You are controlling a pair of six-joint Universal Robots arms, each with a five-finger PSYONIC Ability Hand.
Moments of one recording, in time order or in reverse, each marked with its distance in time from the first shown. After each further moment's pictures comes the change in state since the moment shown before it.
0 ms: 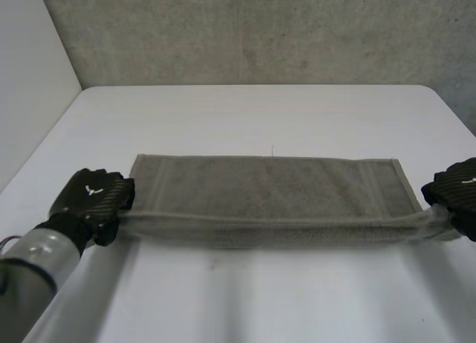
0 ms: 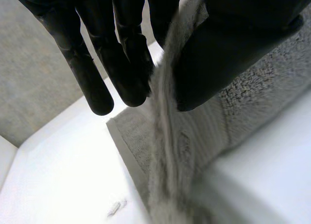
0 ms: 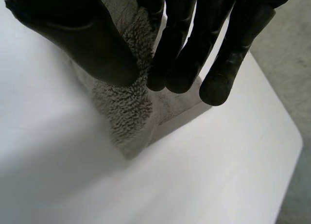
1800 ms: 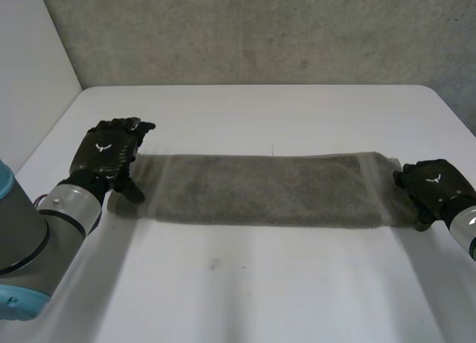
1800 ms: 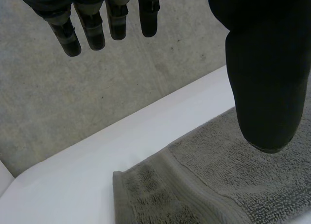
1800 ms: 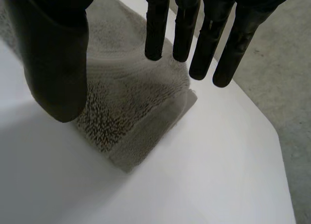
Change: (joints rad) left arm -0.019 -0.209 0.163 0.249 -0.002 -0.239; right arm 0.151 0.332 0.134 -0.793 0.156 0.396; left_hand -1.008 -1.052 -1.051 -1.053 -0.999; right_hand -0.835 -0.847 -0.854 -0.851 -0.839
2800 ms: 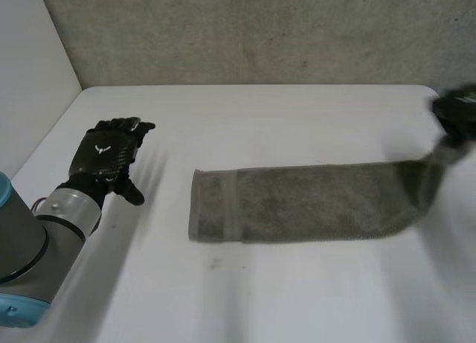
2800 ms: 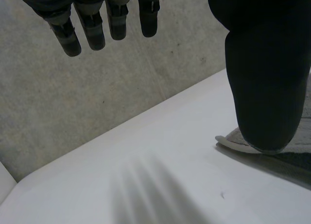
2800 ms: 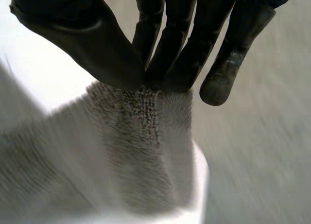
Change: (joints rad) left arm -0.003 0.027 -0.040 0.038 -0.001 0.004; right arm 0.086 0.081 -0.571 0.305 0.127 0.059; left_hand 0.000 0.000 0.000 0.000 0.001; right_hand 0.840 0.860 0.856 0.854 0.851
